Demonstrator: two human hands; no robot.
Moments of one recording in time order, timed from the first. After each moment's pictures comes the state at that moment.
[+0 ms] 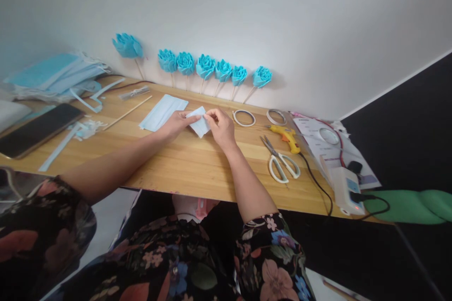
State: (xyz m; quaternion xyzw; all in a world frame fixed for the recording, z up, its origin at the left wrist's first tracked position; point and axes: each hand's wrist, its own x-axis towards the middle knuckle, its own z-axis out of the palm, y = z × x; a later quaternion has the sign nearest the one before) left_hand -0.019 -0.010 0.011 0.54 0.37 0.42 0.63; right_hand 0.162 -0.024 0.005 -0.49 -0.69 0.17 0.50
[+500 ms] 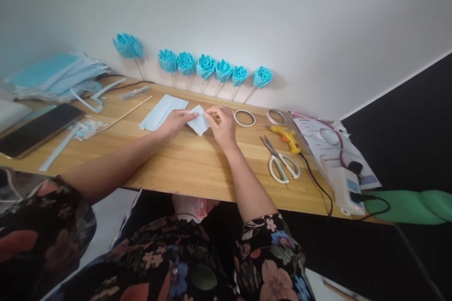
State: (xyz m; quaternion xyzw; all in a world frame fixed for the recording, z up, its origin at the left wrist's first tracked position) left_hand -0.019 -0.007 0.010 0.52 0.39 0.46 0.61; right_hand 0.162 -0.025 0.009 -0.45 -0.71 0.09 0.53
